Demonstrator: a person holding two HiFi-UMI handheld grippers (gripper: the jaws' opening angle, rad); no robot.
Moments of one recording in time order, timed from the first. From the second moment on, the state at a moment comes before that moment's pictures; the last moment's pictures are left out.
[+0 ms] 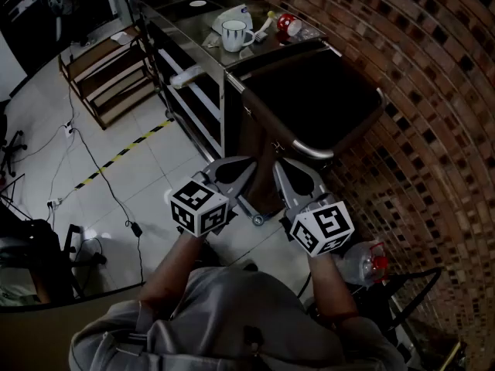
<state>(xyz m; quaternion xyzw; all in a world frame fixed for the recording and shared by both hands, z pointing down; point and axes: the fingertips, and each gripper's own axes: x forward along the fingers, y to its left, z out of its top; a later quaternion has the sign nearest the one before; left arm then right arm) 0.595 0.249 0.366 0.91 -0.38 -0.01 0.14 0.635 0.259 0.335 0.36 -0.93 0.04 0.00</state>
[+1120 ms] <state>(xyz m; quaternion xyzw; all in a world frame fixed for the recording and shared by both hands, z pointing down) 0.185 0.135 0.380 0.81 -0.57 -0.04 0.14 0.235 0.105 0.347 0.19 -0.98 0.04 0.02</state>
